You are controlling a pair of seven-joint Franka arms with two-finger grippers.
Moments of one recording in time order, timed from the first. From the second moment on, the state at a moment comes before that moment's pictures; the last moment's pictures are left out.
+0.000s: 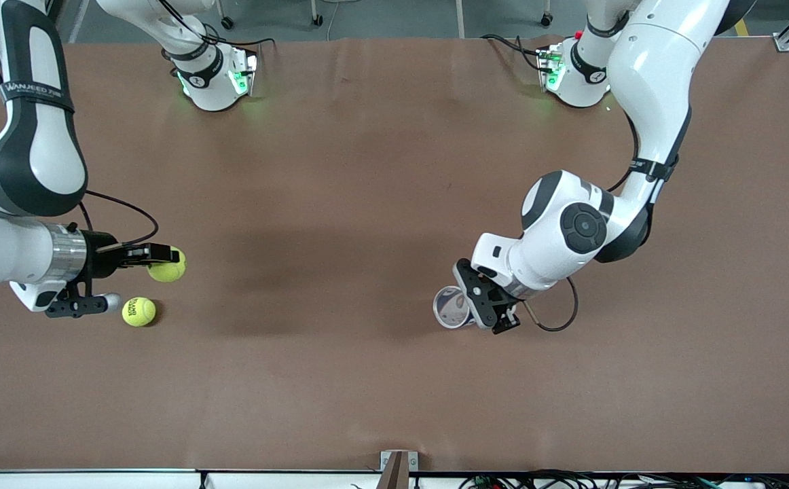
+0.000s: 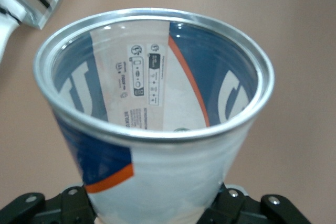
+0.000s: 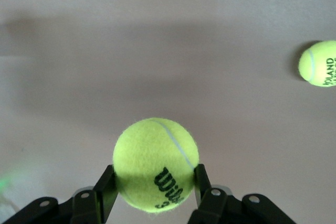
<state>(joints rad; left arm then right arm) -0.23 0.64 -0.31 -1.49 -0.07 2.38 0.78 0.08 0.41 -0.05 -1.44 0.31 1.60 -0.09</state>
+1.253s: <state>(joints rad) -0.52 0.80 -0.34 -1.58 -0.25 3.19 0.46 0.38 0.46 -0.05 -1.41 0.54 1.93 -0.07</state>
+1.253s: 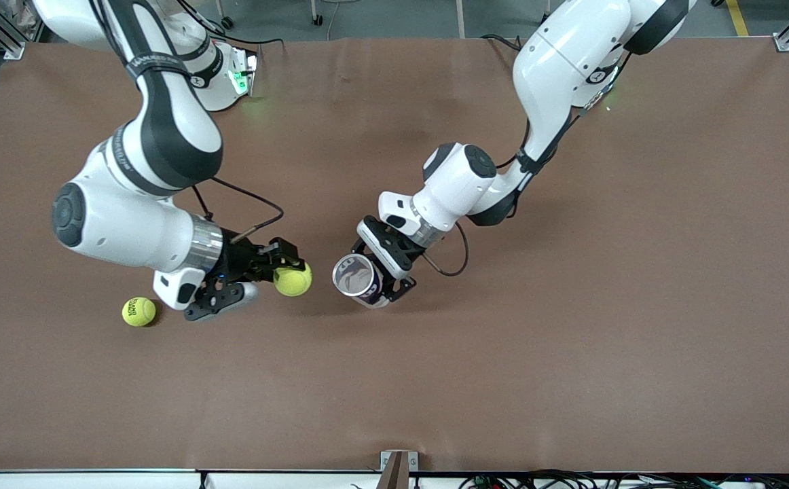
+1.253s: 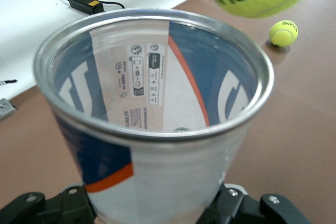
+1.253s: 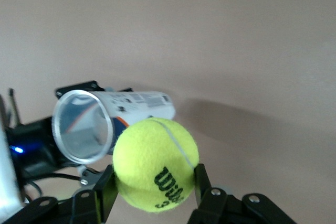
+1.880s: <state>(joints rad) -0.60 0.90 -0.34 -1.58 -0.27 3.37 0.41 0.40 0.47 -0.05 -1.41 0.54 1.91 -0.07</state>
